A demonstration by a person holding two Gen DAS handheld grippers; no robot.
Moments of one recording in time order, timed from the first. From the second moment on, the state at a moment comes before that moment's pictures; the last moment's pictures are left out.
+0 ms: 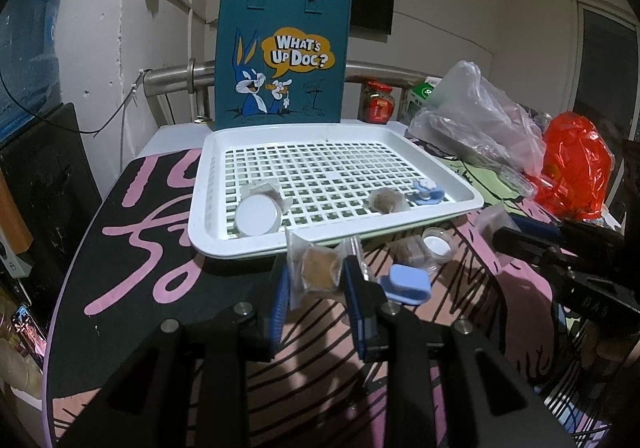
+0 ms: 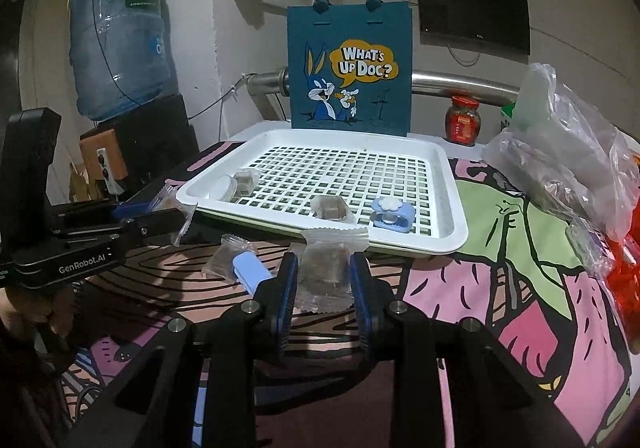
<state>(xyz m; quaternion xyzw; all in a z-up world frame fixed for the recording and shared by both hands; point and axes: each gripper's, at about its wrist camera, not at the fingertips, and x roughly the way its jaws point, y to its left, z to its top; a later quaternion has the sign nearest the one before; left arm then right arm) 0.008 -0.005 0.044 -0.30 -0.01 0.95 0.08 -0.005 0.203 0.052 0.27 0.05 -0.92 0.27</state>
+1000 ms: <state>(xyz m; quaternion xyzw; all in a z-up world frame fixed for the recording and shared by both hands) 0.008 -0.002 0.040 -0.30 -0.01 0.95 0.09 -0.006 0.205 0.052 0.27 0.05 -0.92 0.27</state>
